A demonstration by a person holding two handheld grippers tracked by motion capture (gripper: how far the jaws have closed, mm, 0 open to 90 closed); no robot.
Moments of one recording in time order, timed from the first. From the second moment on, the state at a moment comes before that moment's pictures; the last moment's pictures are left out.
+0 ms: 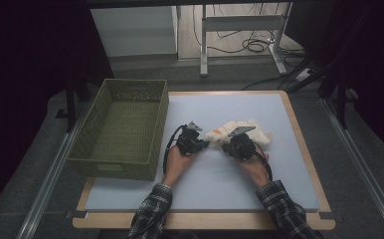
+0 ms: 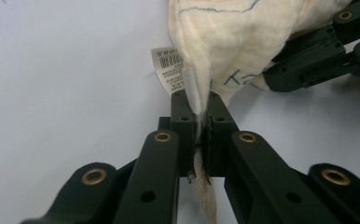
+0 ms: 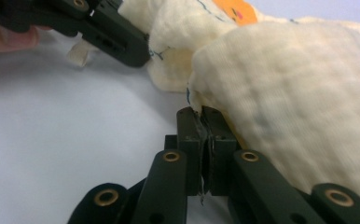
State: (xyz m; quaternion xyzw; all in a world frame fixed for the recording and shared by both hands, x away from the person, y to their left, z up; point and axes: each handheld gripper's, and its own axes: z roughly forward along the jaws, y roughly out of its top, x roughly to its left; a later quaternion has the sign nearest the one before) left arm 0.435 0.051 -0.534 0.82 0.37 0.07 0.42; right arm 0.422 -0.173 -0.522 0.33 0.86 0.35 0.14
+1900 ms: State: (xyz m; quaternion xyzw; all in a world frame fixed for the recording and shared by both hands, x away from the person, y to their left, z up) left arm 0.420 0.052 -0.523 0.84 0.39 0.11 0.38; right arm 0.343 -0.336 -0.505 0.43 0.82 0.37 0.11
